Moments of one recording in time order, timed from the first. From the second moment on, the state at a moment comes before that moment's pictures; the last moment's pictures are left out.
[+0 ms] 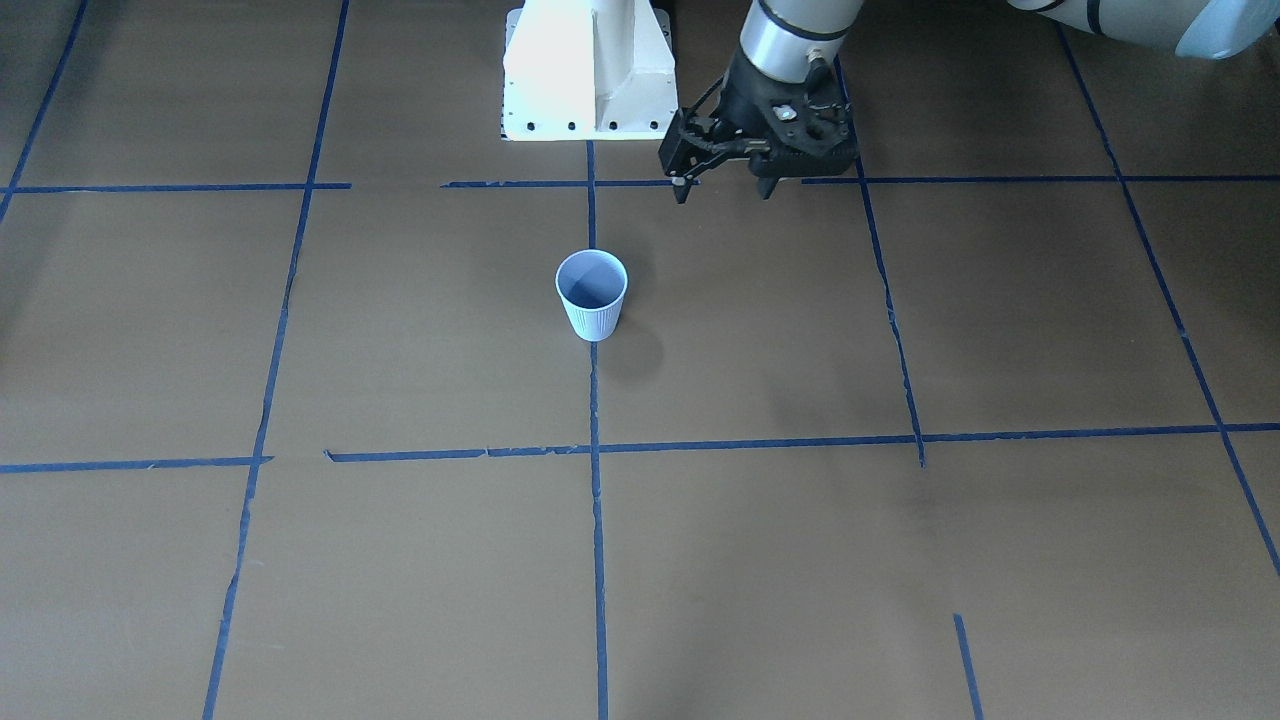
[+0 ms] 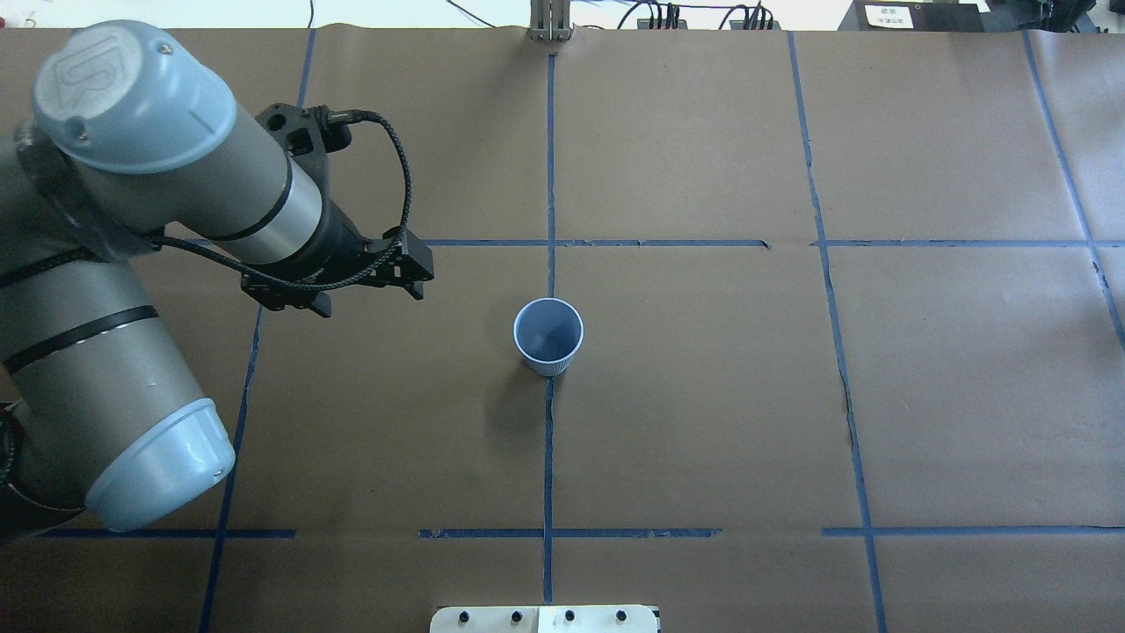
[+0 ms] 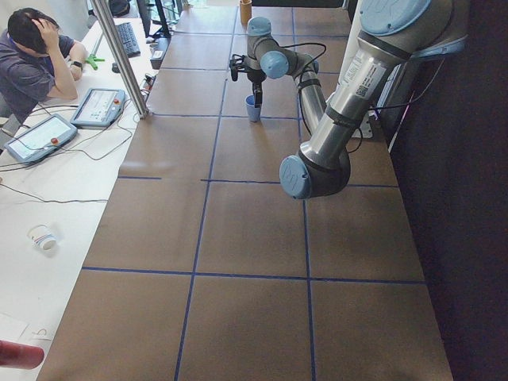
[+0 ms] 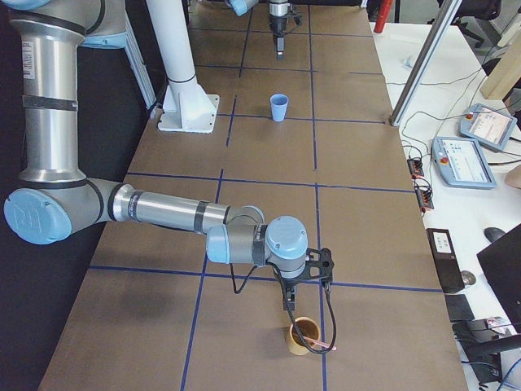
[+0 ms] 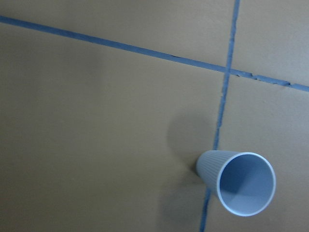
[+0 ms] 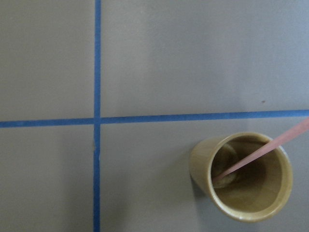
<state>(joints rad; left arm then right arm) -0.70 -2.12 -2.10 -1.31 -2.05 -1.27 1.71 -1.59 1.44 -1.35 2.34 0.00</state>
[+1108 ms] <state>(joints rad) -0.73 -2.06 -2.17 -1.26 -2.05 -1.23 1.75 -1.49 1.11 -0.94 2.20 0.31</state>
